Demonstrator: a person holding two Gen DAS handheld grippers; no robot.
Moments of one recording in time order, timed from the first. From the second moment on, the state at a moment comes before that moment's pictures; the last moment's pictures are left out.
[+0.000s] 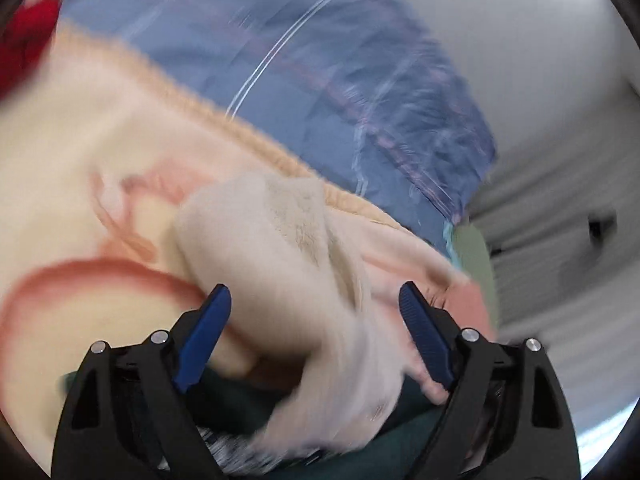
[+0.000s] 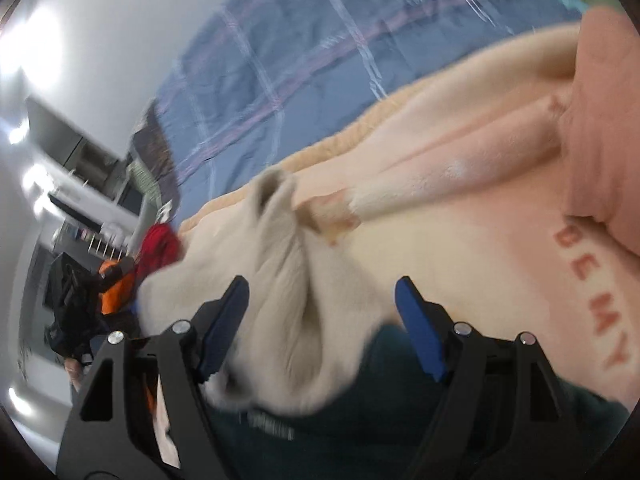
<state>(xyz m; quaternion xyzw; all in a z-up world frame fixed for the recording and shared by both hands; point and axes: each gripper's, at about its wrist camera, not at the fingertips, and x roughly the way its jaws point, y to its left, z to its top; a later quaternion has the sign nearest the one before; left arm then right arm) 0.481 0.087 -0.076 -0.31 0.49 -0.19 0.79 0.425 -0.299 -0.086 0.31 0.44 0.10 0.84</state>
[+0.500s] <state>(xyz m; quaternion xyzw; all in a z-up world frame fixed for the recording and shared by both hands) 0.345 -0.033 0.021 0.03 0.29 -0.40 0.87 0.356 -0.320 -0.069 0.31 0.38 0.13 0.86</state>
